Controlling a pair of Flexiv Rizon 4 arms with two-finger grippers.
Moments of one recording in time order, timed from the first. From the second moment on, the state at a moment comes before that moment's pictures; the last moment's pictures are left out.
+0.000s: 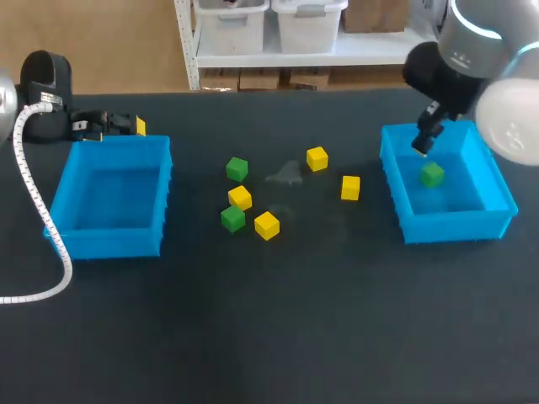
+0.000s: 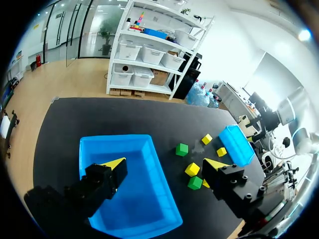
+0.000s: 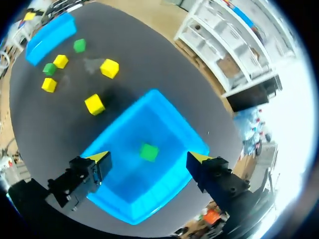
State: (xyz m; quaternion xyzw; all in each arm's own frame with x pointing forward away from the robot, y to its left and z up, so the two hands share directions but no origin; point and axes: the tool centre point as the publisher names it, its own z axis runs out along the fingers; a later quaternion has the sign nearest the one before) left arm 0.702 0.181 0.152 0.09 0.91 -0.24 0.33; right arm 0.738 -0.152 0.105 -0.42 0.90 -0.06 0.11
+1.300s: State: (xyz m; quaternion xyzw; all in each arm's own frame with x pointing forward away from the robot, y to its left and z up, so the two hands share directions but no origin) left arm 0.702 0.181 0.152 0.09 0.91 -0.24 0.33; right arm 0.727 0.077 0.095 -0.65 0.76 -0.03 0.06
